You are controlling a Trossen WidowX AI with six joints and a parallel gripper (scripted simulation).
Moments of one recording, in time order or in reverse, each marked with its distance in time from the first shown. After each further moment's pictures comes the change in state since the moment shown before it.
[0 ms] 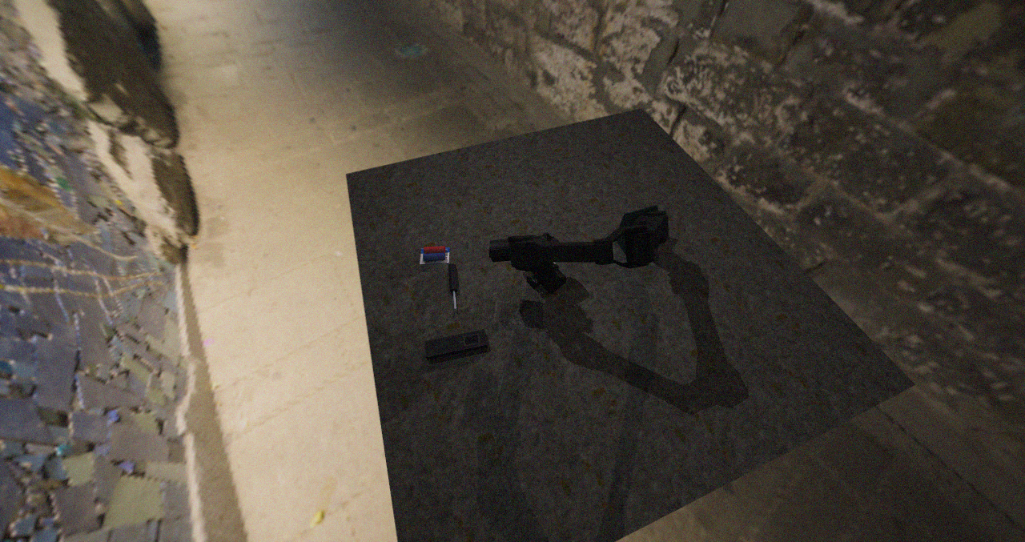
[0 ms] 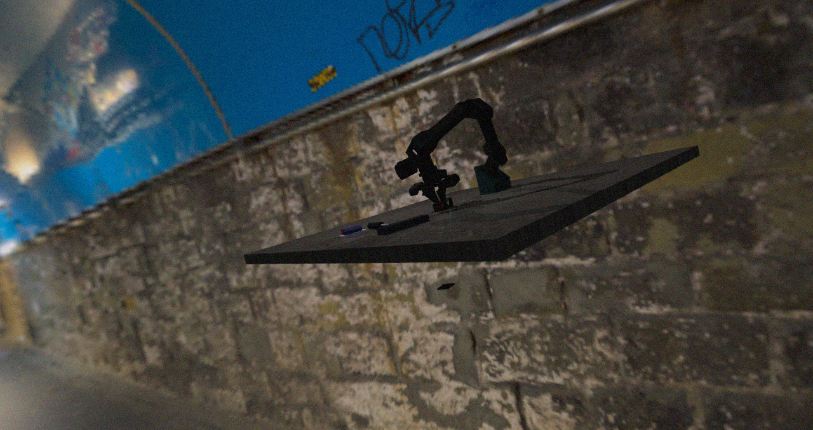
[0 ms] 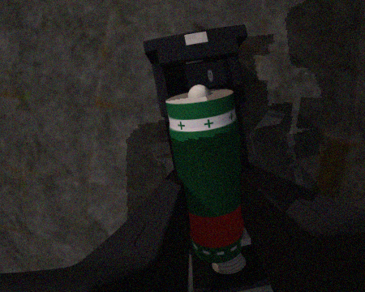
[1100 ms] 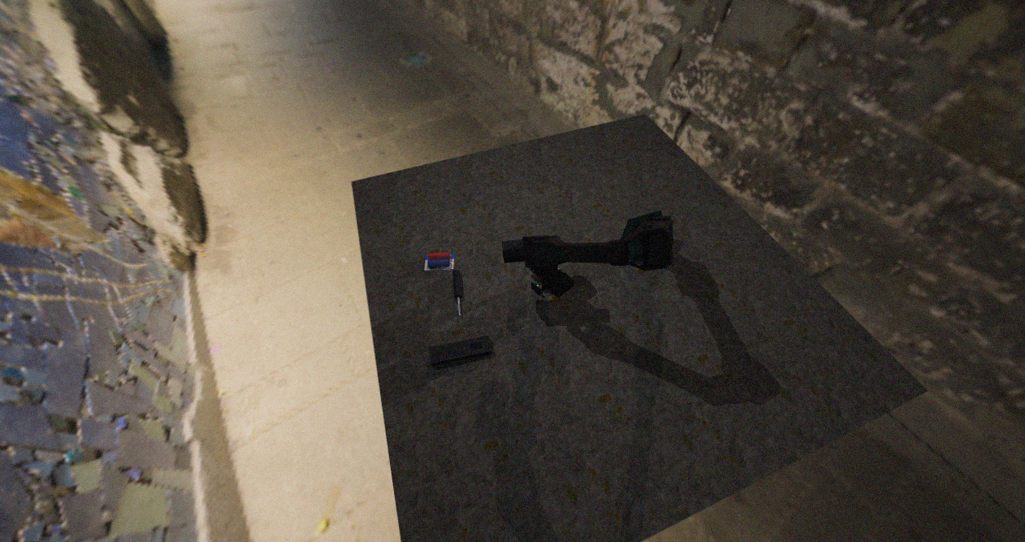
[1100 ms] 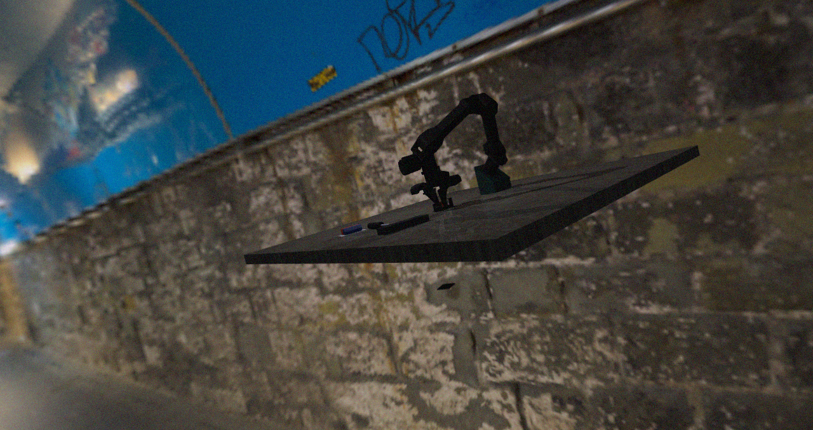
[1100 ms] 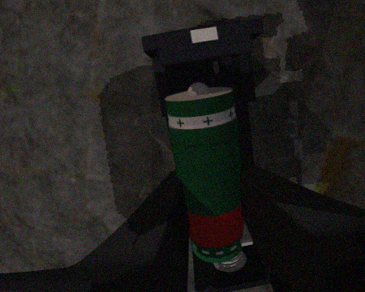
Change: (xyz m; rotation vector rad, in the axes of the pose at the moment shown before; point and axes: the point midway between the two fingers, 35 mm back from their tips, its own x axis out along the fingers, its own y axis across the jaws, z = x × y) arm 0.004 0.001 0.003 -0.005 0.149 0.010
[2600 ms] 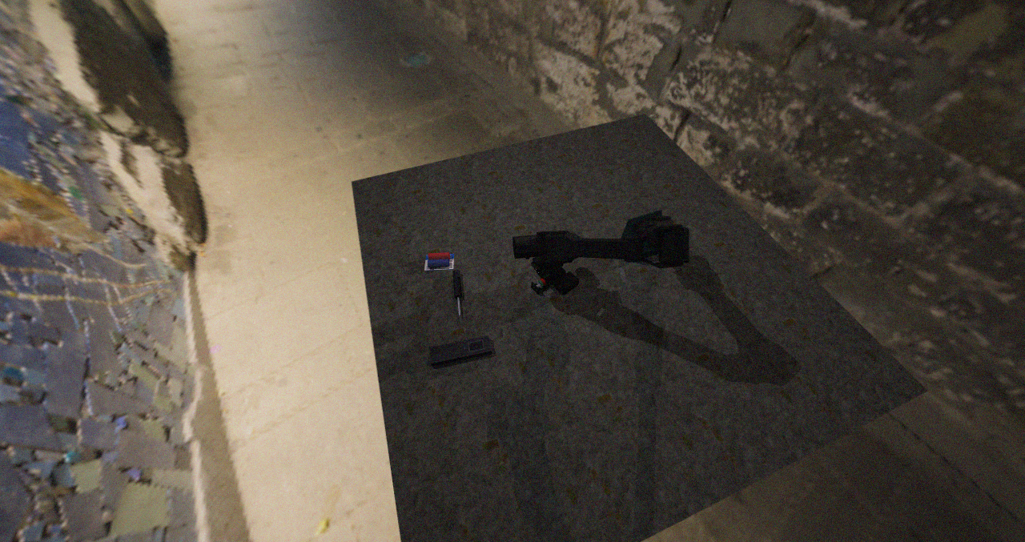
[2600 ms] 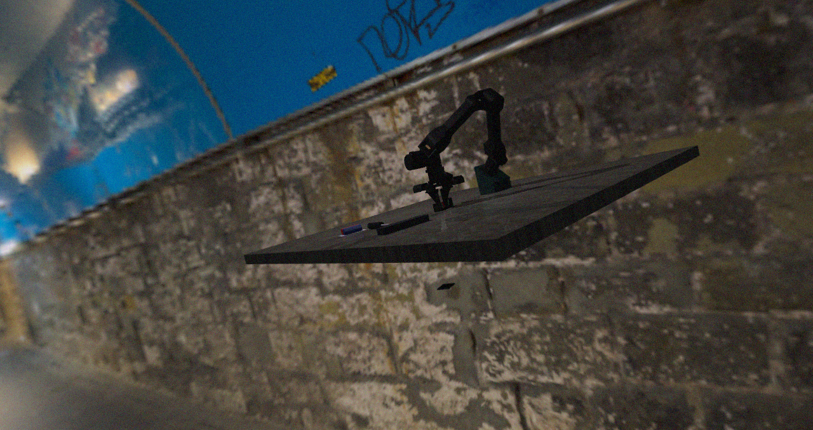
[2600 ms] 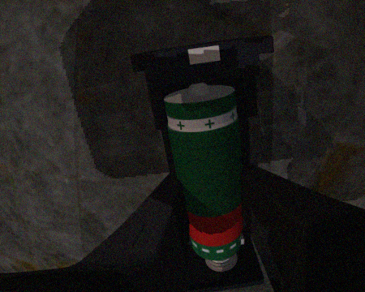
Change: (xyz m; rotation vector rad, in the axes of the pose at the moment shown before) arm 0.004 -0.003 0.007 -0.017 0.159 0.016
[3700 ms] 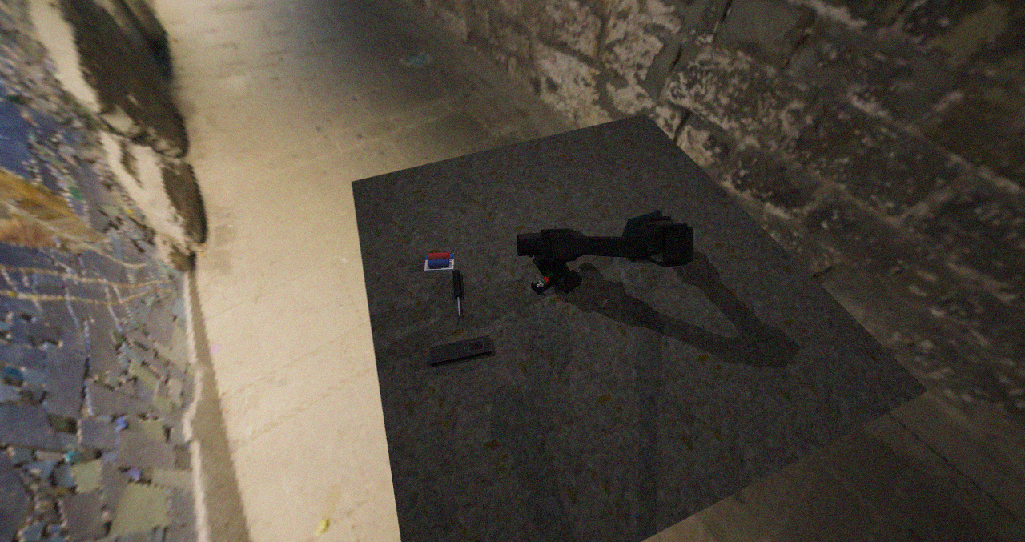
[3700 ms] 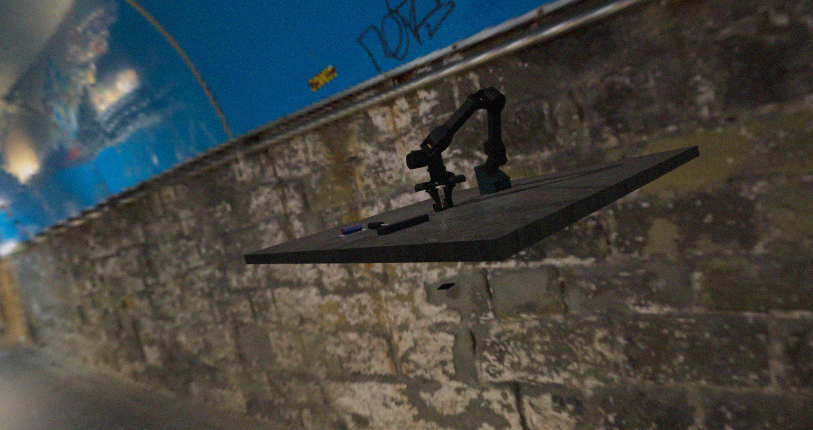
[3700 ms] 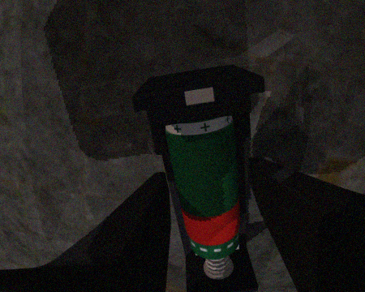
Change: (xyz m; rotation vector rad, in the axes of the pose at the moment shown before) arm -0.002 -0.002 0.010 0.007 0.007 0.001
